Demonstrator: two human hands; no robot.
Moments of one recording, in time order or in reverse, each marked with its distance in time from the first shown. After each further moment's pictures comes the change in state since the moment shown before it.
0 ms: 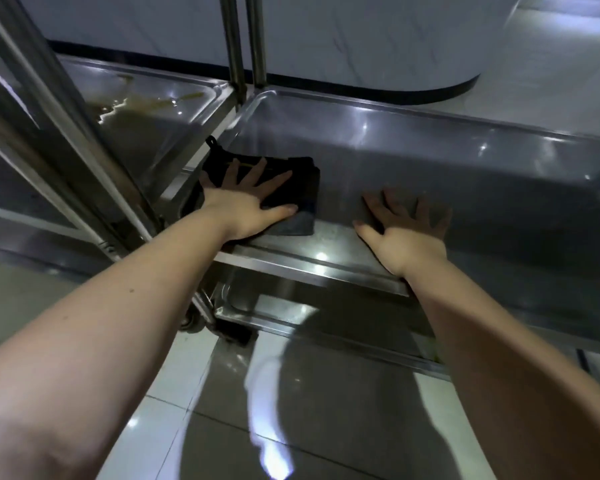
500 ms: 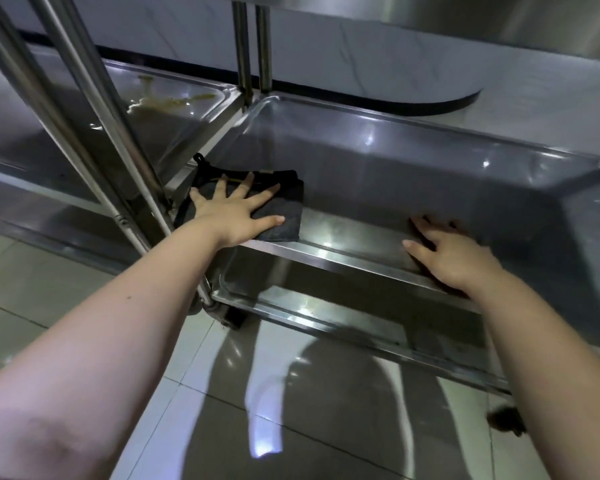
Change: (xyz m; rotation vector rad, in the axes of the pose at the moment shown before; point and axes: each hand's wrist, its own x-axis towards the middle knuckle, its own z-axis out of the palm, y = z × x) left_hand -0.063 0.027 -0.001 -0.044 -0.063 -0.117; right_hand -0.056 0.108 -0.027 0.031 -0.110 0.002
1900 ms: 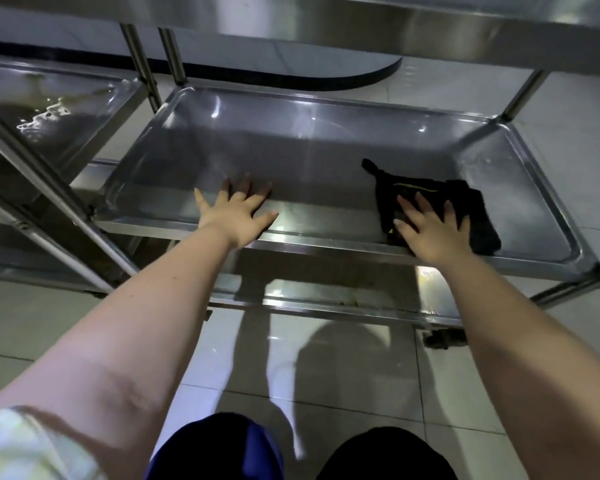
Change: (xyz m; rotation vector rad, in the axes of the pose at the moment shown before) left_hand -0.013 0.151 0.027 0.027 0.037 0.136; right_hand -0.060 0.135 0.002 0.048 0.018 0.256
